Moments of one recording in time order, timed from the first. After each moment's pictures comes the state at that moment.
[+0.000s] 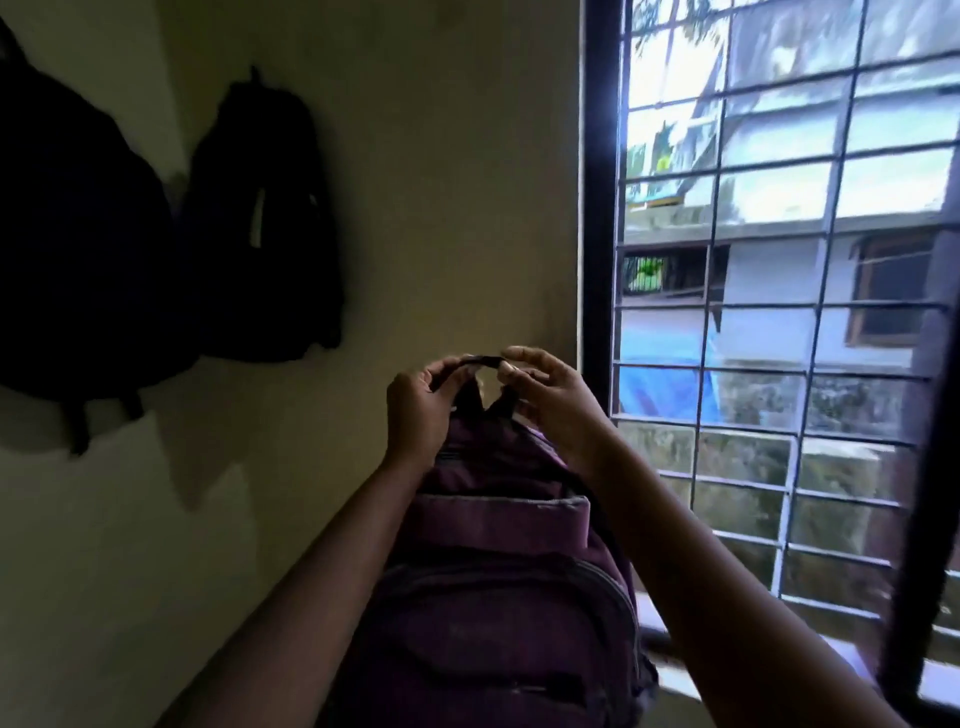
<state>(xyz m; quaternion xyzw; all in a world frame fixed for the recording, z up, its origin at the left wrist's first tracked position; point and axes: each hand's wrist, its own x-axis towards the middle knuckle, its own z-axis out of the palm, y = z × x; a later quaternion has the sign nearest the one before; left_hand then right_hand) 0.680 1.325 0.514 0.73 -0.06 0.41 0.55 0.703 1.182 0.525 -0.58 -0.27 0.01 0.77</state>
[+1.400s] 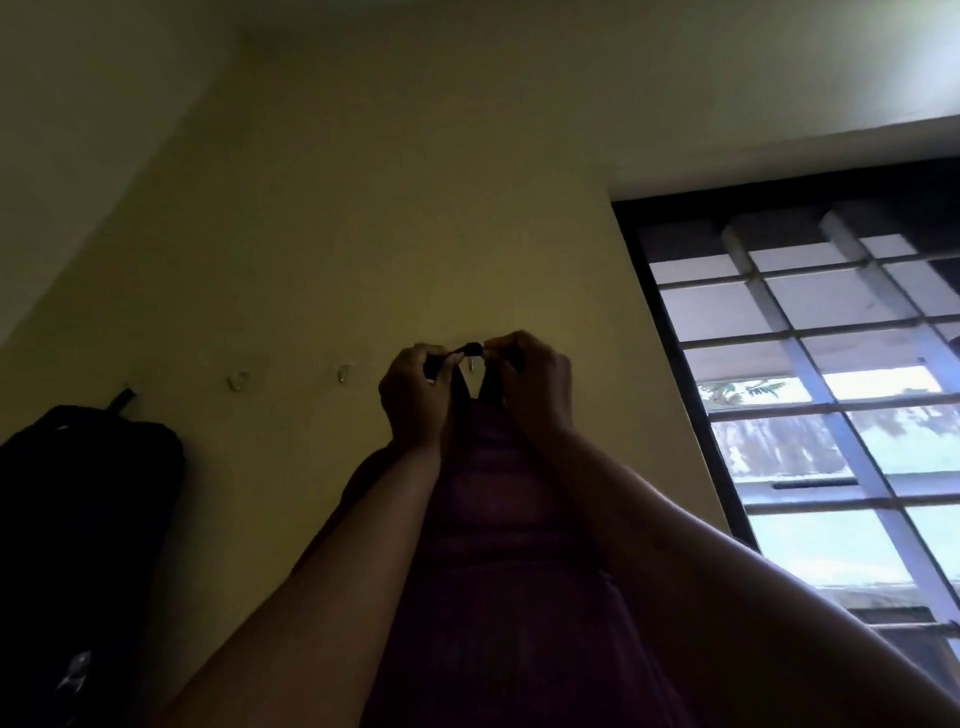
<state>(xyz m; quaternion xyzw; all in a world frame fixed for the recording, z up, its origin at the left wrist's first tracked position) 1.063 1.445 0.957 0.48 -0.23 0.75 0.39 1.050 1.335 0.964 -0.57 -0.30 -0.66 0.39</state>
